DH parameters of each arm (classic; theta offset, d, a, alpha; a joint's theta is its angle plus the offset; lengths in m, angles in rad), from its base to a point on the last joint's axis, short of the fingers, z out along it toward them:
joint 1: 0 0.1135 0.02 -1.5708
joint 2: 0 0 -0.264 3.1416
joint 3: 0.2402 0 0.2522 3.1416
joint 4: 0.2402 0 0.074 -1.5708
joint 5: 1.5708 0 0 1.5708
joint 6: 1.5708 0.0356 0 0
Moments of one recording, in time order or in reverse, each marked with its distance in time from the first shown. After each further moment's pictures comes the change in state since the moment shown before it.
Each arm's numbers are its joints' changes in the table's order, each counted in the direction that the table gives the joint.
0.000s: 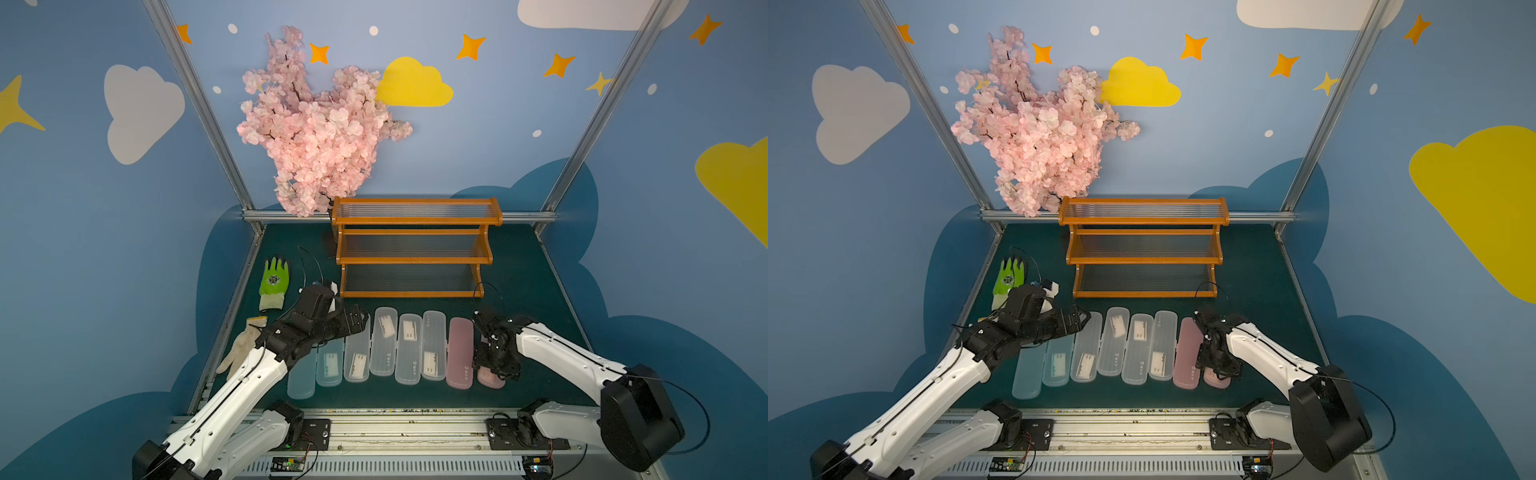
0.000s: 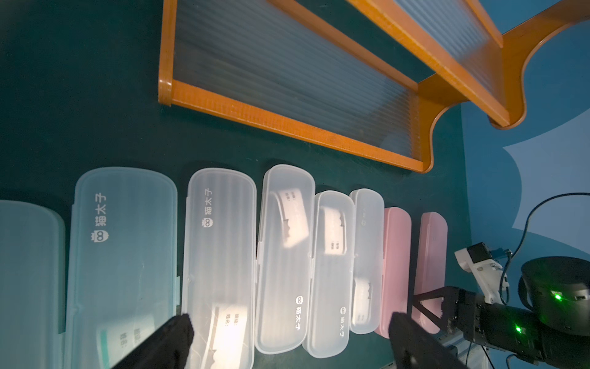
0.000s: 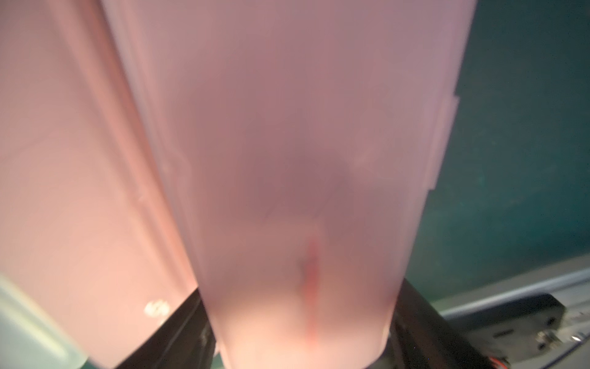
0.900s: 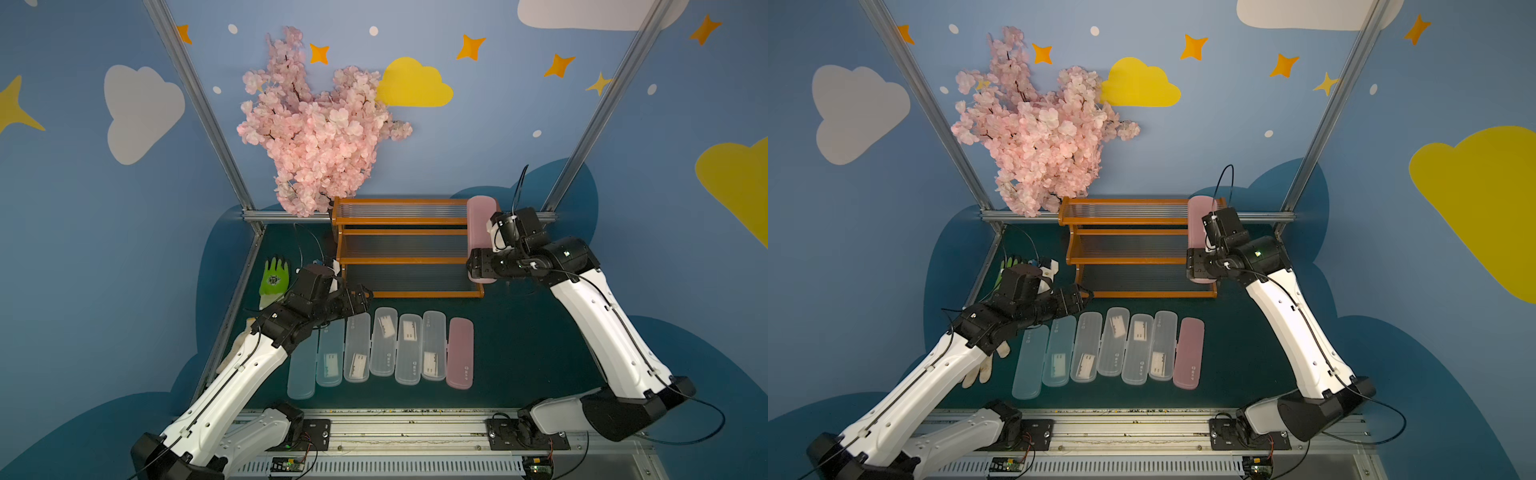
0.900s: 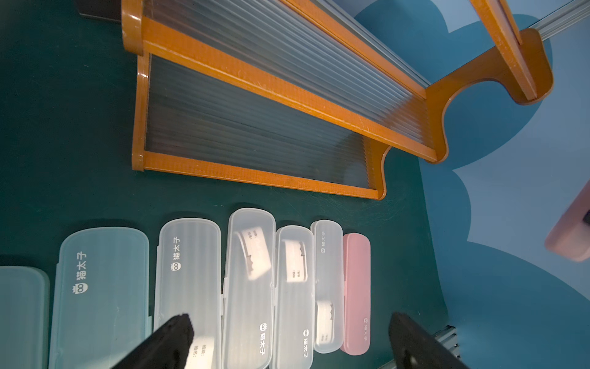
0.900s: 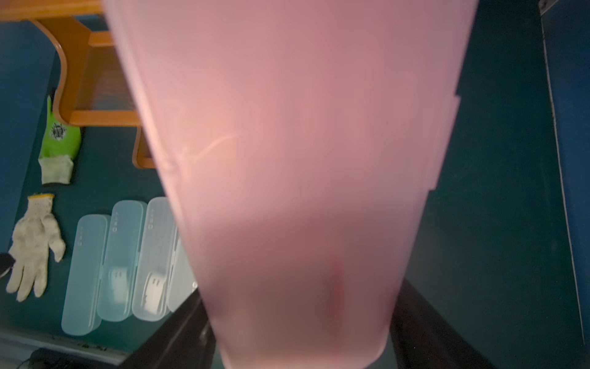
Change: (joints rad) left arm 0.000 0.088 0.201 0.028 -0.002 0.011; right arm -0.081 0.239 1.096 0.187 -0.005 -0.458
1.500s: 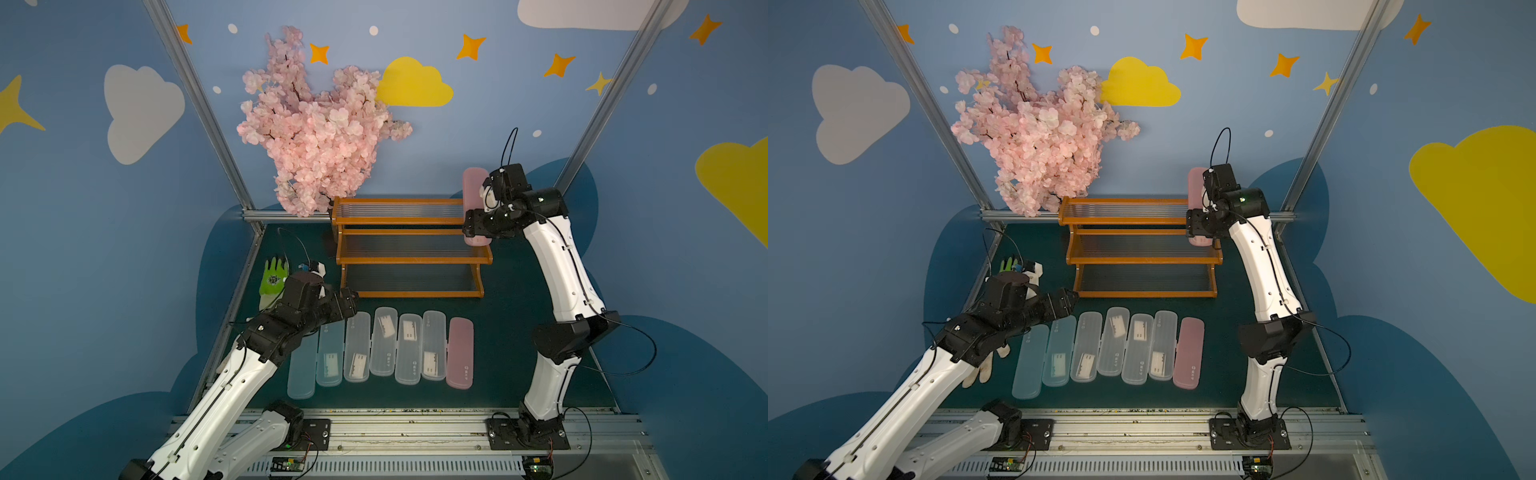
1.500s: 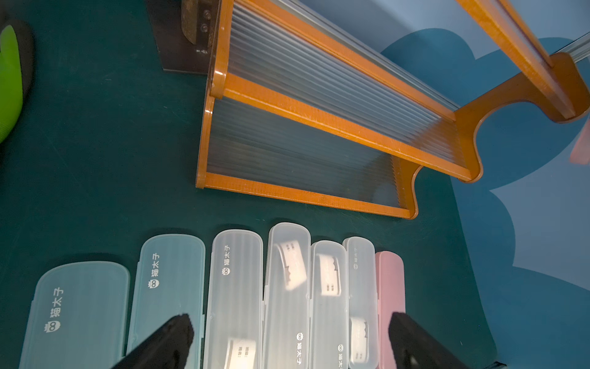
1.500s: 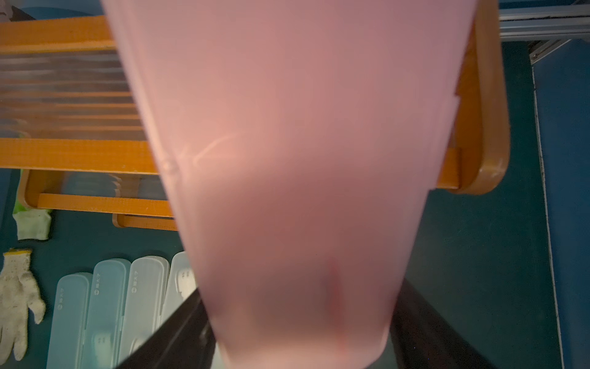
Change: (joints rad) left arm 0.036 -0.103 -0.048 0.047 -0.113 0.060; right arm -0.143 0.474 0.607 0.164 -0.065 -0.095
